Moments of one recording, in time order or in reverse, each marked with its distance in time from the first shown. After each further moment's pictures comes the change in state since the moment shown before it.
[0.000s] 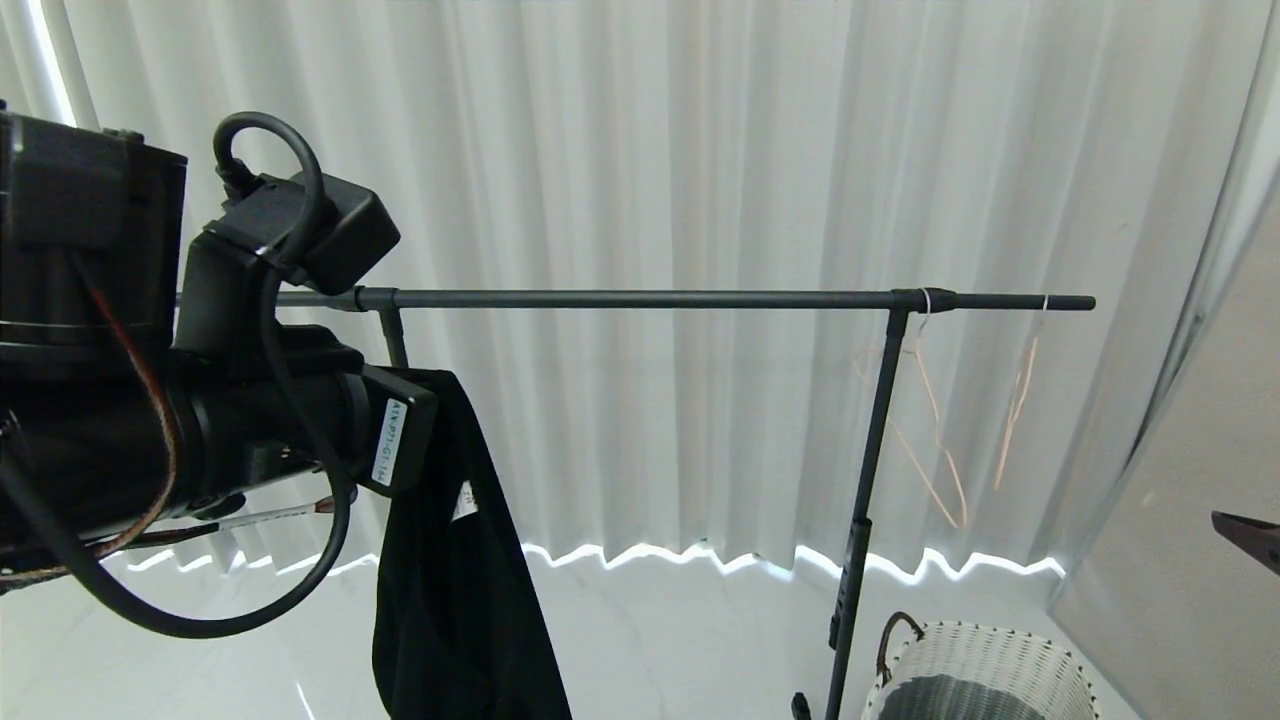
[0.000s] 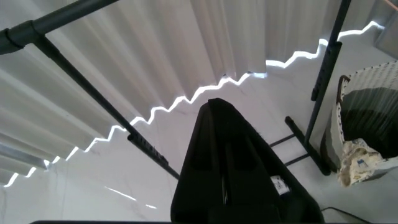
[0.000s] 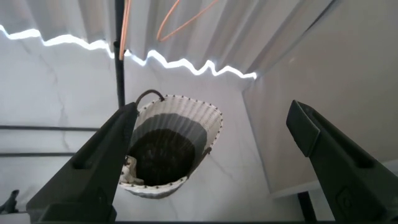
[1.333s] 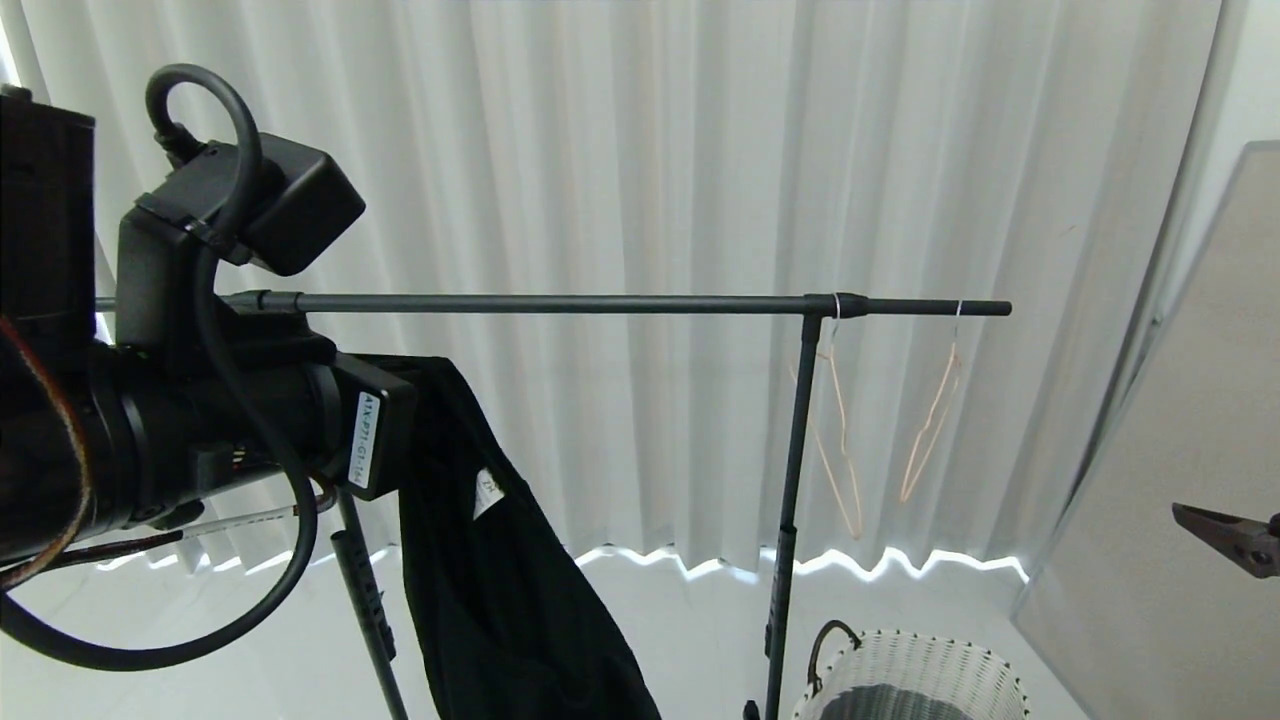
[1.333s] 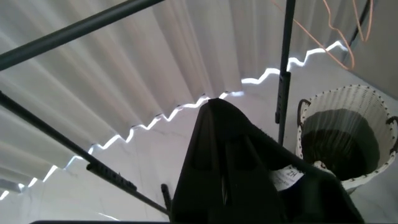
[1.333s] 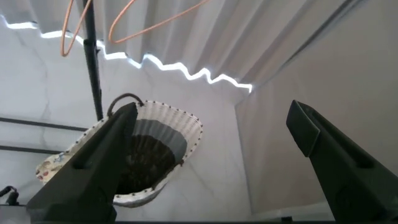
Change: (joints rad) left arm -0.032 -0.040 -0.001 -0.006 -0.007 -0.010; right arm 0.095 0.026 -0.007 -0.038 0.007 -0.026
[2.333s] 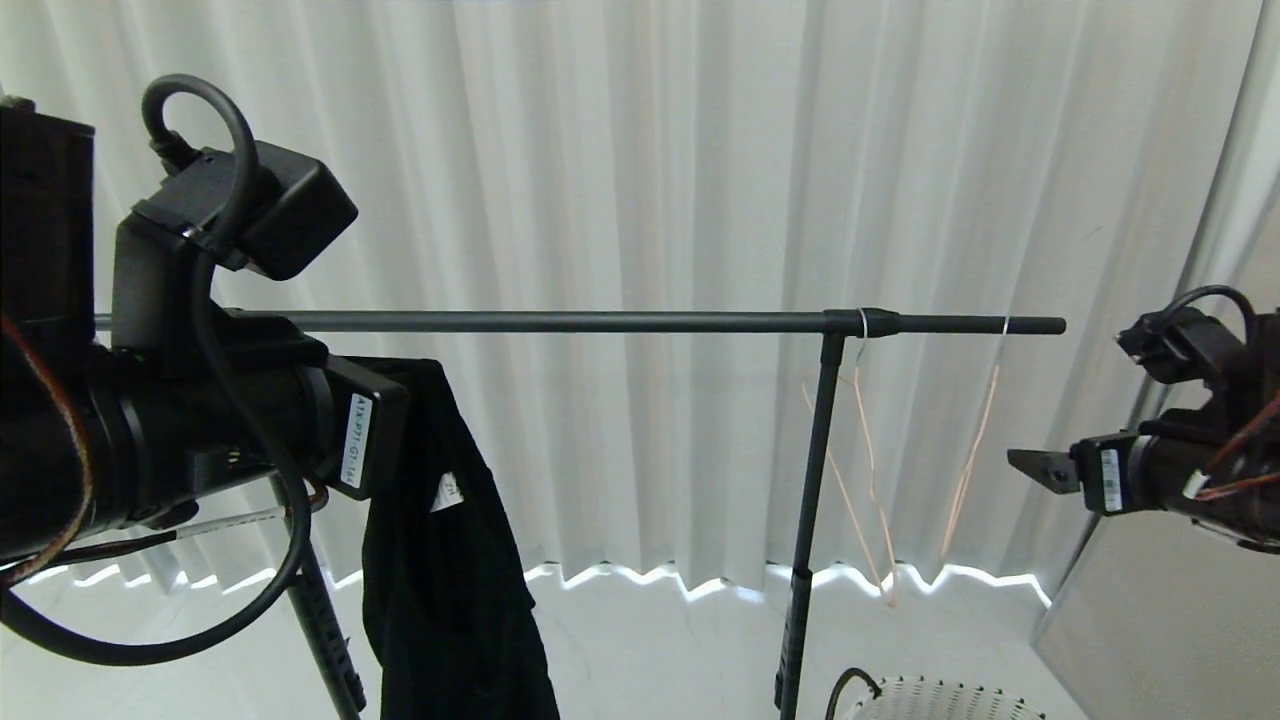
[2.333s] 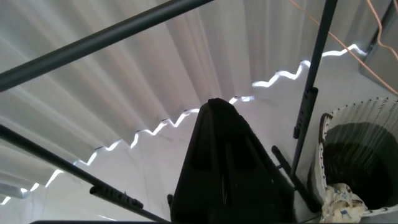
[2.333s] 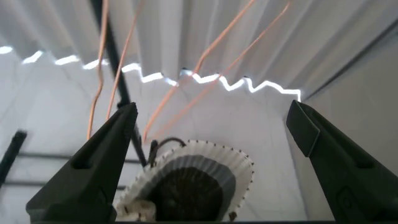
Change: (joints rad) left arm 0.019 -0.007 0.011 0.000 0.003 0.007; right arm 0.181 0.383 -0.082 -0.250 -0.090 0.271
